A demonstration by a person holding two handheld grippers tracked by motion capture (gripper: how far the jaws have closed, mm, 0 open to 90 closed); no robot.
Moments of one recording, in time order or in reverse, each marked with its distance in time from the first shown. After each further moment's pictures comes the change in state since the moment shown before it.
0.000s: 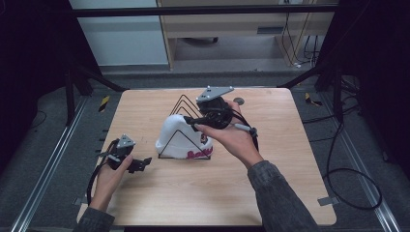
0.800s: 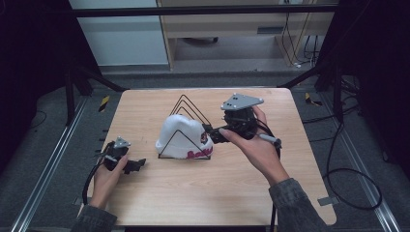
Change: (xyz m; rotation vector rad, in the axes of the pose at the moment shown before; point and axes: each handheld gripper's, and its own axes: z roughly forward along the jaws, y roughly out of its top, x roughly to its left) left arm 0.023 -0.023 0.017 0.078 0.023 -0.074; right arm -0.008 -0.030 -0.056 -0.060 -0.108 -0.001
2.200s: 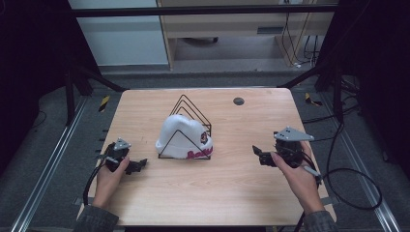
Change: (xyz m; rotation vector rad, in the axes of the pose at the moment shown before) left arm 0.003 -0.006 0.008 -0.065 -0.004 -0.003; right arm -0.056 -0.148 -0.049 0.099 -0.196 0.177
